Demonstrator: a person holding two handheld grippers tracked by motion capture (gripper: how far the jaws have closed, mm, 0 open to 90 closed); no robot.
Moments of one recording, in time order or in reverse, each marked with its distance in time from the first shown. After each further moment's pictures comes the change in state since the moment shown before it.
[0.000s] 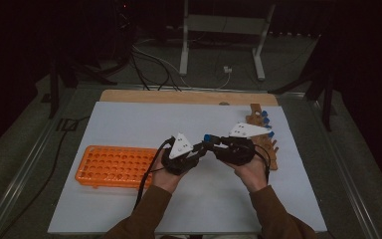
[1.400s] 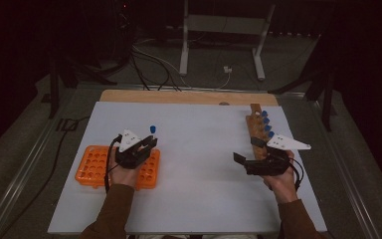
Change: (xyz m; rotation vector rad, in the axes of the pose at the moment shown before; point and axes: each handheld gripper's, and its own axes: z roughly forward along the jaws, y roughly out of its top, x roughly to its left) left arm 0.088 -0.057 -0.065 0.038 0.273 -0.153; right arm -0.038 -0.050 -0.065 -0.052 -0.154 0.068
